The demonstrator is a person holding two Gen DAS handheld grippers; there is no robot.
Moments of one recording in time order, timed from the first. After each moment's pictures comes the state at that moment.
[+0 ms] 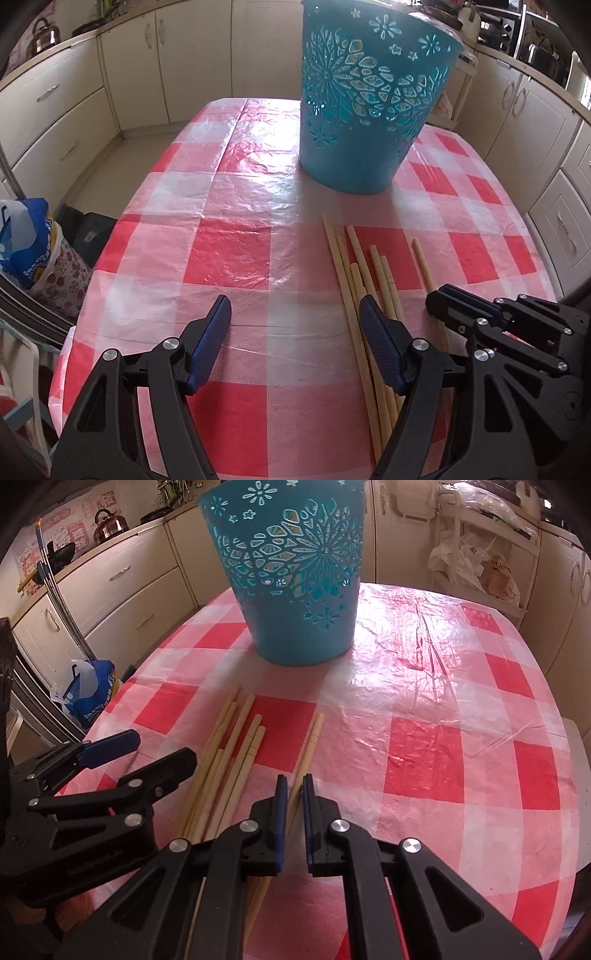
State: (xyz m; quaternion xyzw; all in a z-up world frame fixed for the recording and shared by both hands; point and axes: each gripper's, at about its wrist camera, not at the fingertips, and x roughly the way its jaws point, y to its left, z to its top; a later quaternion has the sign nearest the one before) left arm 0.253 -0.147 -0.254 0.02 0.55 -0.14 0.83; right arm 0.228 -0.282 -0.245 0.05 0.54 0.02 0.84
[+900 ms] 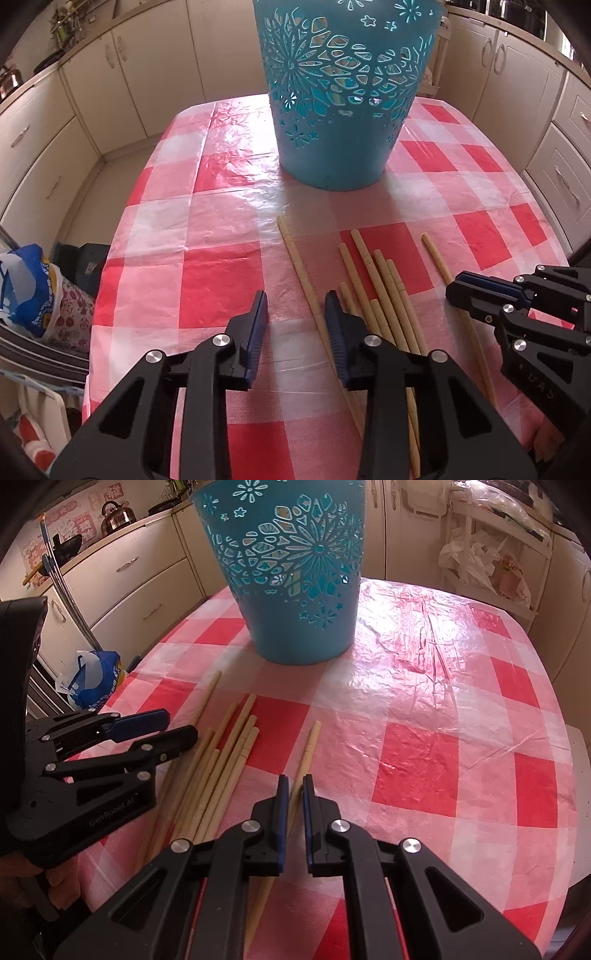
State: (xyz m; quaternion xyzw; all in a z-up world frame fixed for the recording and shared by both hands) left arm 0.282 -0.154 -0.256 0.09 0.56 -0.19 0.80; right arm 0.237 -0.294 -0.243 0.04 0.56 0.04 0.82
